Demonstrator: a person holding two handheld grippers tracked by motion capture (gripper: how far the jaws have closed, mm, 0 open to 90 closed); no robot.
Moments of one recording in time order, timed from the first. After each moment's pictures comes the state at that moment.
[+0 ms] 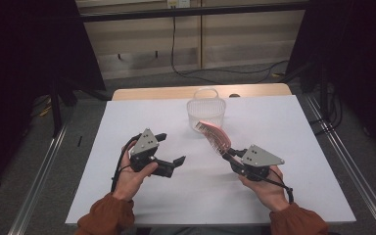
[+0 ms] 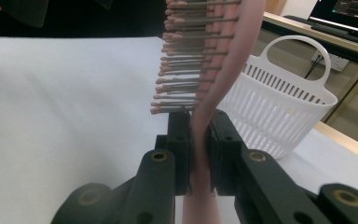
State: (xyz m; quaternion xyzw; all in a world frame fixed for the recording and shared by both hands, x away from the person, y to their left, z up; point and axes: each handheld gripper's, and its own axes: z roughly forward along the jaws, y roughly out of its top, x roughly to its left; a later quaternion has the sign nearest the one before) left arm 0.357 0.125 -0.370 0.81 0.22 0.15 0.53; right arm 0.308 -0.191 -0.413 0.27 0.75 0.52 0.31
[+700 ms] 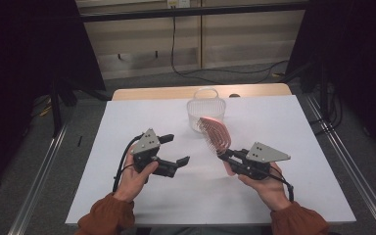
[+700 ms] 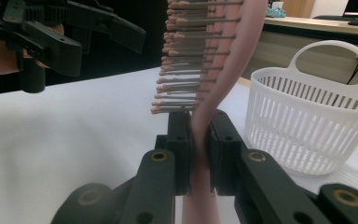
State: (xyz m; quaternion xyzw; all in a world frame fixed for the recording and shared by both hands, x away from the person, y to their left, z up) left arm 0.360 0.120 -0.373 0.80 0.19 0.11 0.56; right arm 0.311 -0.193 -0.410 0.28 0.72 0.59 0.23
